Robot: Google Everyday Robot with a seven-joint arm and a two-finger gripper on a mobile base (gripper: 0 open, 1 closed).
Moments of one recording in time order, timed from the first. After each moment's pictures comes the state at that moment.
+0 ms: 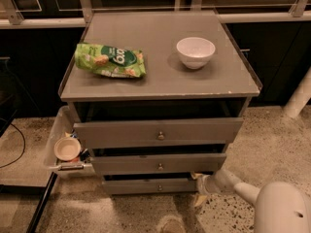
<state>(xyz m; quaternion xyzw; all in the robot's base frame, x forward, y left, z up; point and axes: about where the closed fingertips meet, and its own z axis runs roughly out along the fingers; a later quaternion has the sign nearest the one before) 0.602 -0.218 0.174 -0.73 0.61 0.03 0.31</state>
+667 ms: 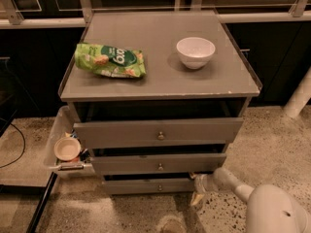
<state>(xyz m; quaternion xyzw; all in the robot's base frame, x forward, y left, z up) 0.617 -0.210 0.155 -0.72 0.61 0.05 0.32</state>
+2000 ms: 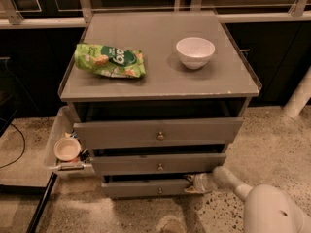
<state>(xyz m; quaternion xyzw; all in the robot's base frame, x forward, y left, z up) 0.622 -0.208 0.151 -0.72 0.61 0.06 0.32</state>
